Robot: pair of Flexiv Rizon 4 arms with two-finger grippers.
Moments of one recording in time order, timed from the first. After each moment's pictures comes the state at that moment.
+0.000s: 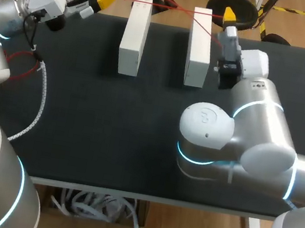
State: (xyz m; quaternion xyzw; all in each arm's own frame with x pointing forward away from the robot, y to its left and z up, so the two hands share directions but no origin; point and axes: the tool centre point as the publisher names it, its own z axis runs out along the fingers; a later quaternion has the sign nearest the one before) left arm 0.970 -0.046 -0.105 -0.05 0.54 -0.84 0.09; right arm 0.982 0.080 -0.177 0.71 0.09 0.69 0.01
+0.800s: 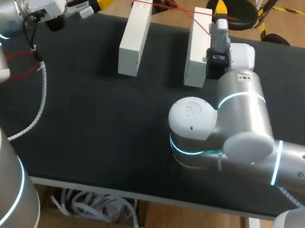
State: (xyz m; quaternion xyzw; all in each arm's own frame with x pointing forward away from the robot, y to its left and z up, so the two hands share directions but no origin) left arm 0.970 -0.046 -0.105 -0.05 0.54 -0.84 0.09; right arm 1.021 0.097 -0.183 0.70 0.04 0.71 -0.01
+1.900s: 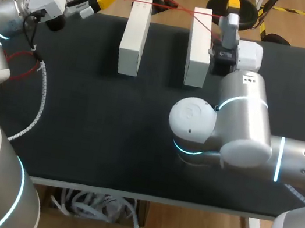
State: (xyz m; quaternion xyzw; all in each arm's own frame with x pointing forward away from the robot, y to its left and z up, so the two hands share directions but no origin) left arm 0.970 -0.046 -0.105 -0.05 0.54 -0.84 0.09; right arm 1.009 0.083 -0.146 0.67 0.00 0.74 -0.03
